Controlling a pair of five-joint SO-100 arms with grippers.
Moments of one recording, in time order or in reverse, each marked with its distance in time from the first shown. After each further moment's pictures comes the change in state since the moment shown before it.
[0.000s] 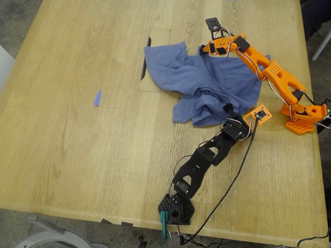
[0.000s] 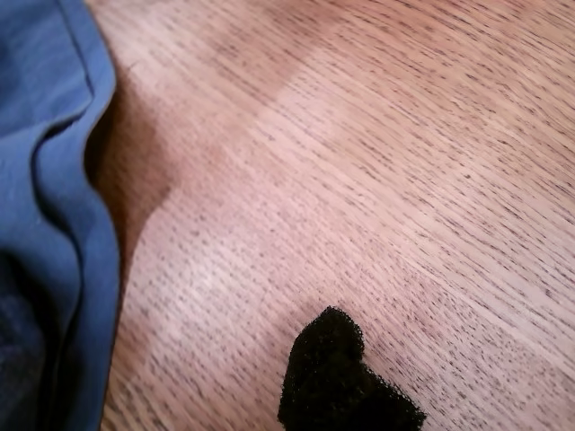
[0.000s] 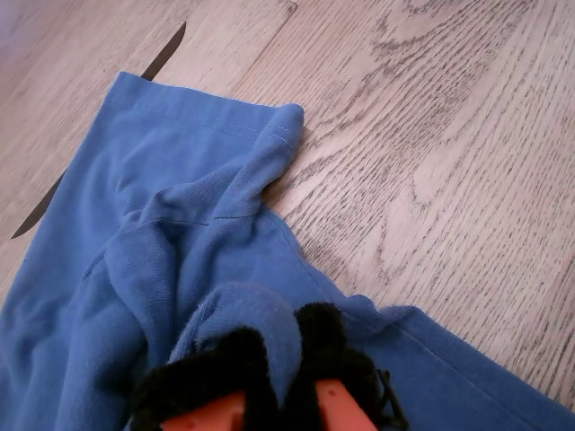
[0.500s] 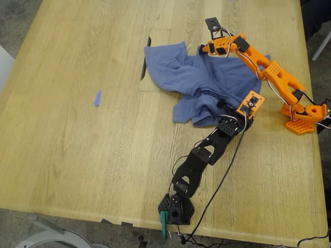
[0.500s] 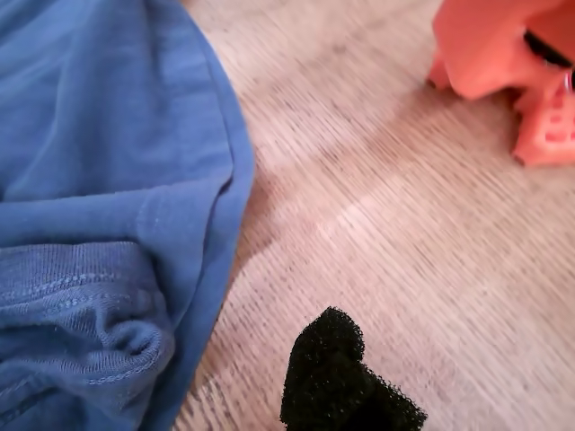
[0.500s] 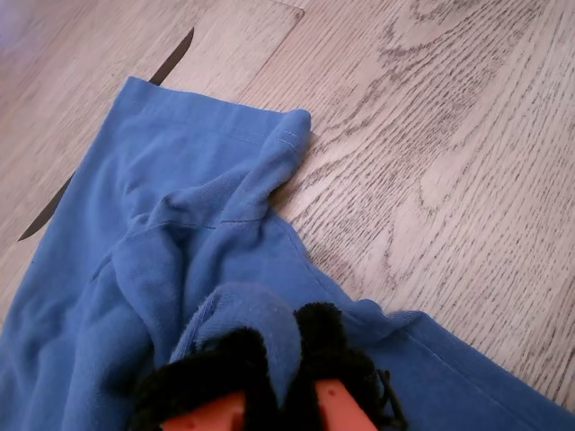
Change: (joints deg) arm 0 -2.6 7.9 3.4 -4.1 -14.1; arm 1 0.2 0.0 0.0 -0.8 0.0
